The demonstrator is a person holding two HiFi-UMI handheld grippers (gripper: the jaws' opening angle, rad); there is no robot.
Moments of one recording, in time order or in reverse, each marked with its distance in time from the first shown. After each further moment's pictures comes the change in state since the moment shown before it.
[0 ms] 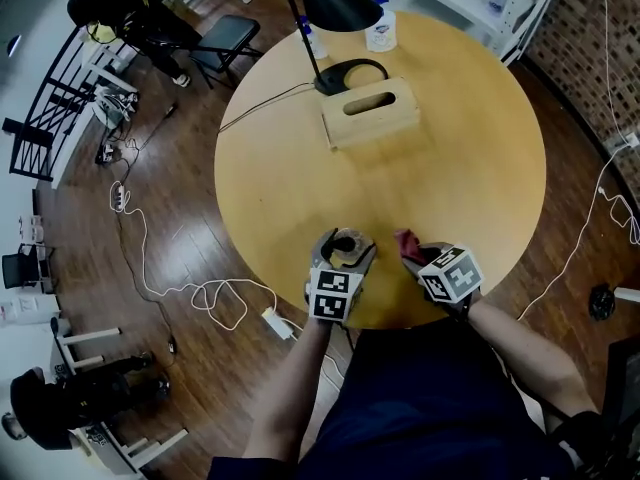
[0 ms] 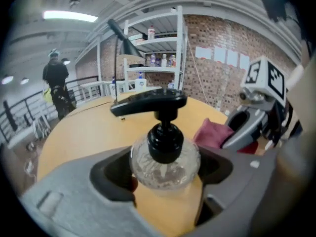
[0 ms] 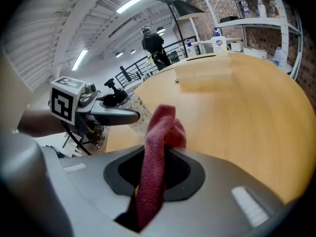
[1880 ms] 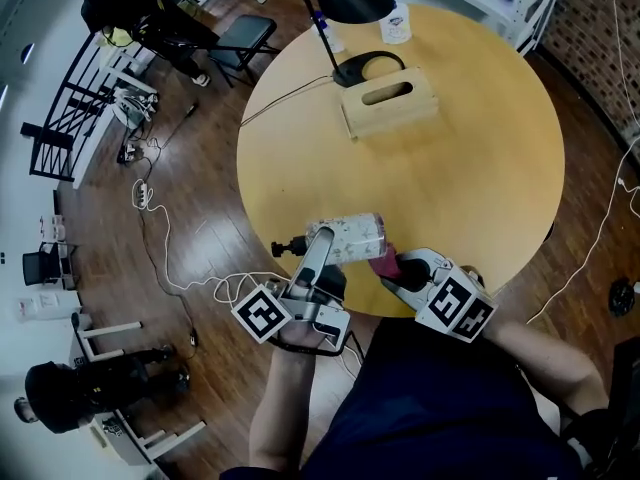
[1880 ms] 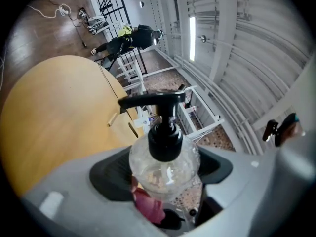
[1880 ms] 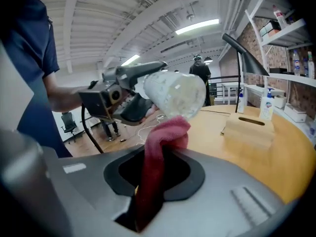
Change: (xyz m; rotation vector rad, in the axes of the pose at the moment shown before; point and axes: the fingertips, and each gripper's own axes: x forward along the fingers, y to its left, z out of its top) left arm -0.167 0.025 0.133 -1.095 -0.568 -0.423; right arm -0.062 0.147 0.066 -0.504 -0.273 0.207
